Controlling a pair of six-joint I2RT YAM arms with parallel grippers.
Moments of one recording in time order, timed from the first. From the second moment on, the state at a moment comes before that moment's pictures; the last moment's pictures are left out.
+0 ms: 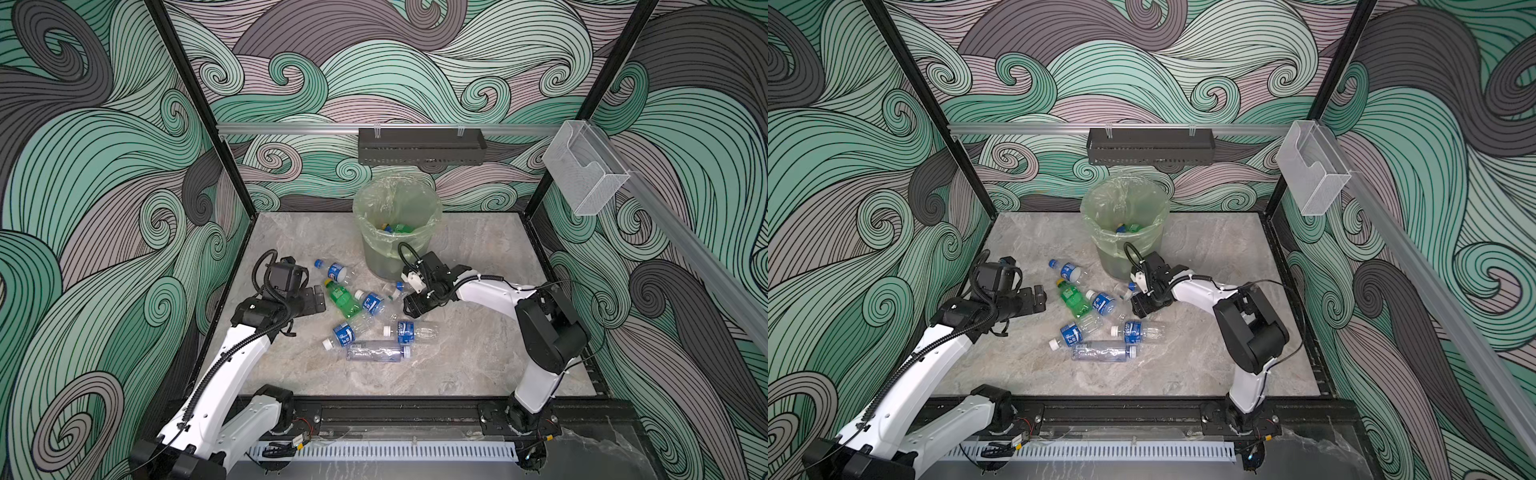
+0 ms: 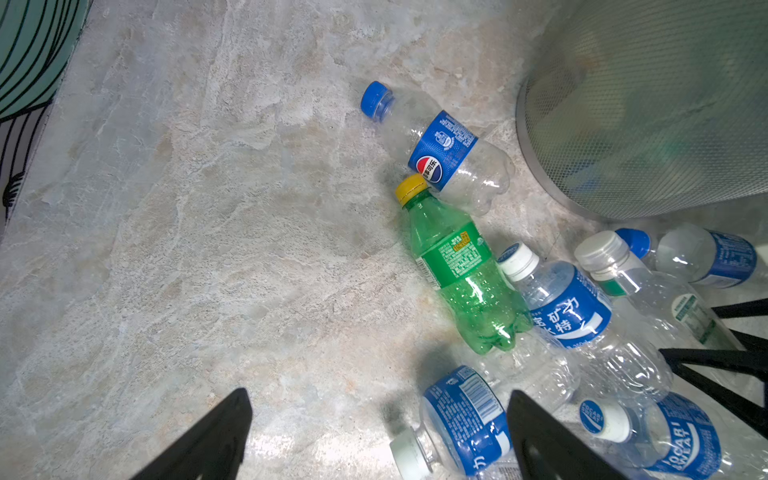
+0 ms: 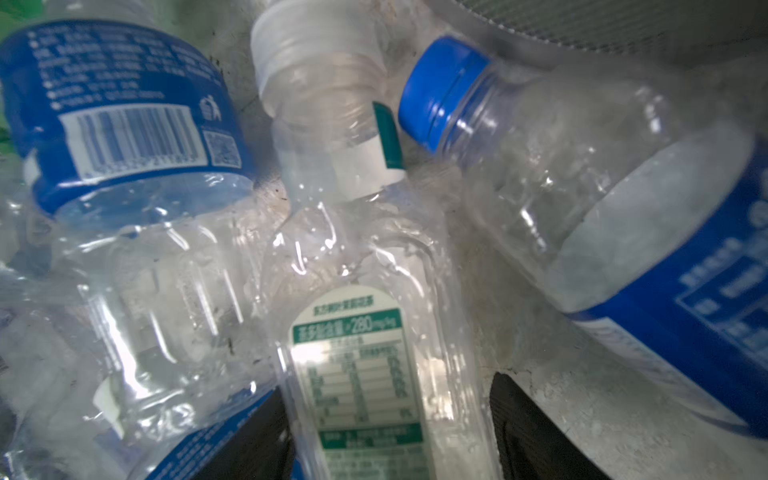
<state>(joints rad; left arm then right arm) -0.24 0.95 0.88 -0.86 -0.13 -0.39 0.62 1.79 1.13 -0.55 -0.21 0.04</state>
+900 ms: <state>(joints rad) -0.24 1.00 0.83 -0.77 -0.17 -0.46 0.53 1.26 0.79 -0.49 -0.12 0.20</state>
